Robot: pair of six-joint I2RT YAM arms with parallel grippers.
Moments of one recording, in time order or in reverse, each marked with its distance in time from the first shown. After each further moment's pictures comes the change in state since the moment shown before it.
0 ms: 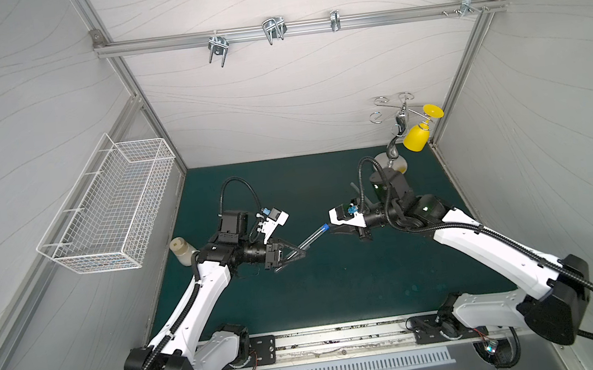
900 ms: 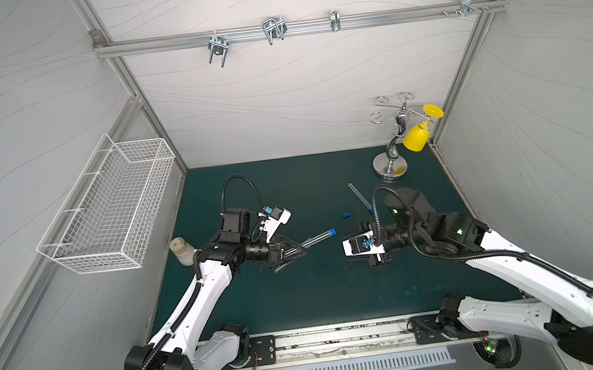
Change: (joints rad) left arm -0.016 0.008 0.003 0.061 -0.042 0.054; right arm 0.140 -0.188 -0.014 -0.216 0.237 -0.099
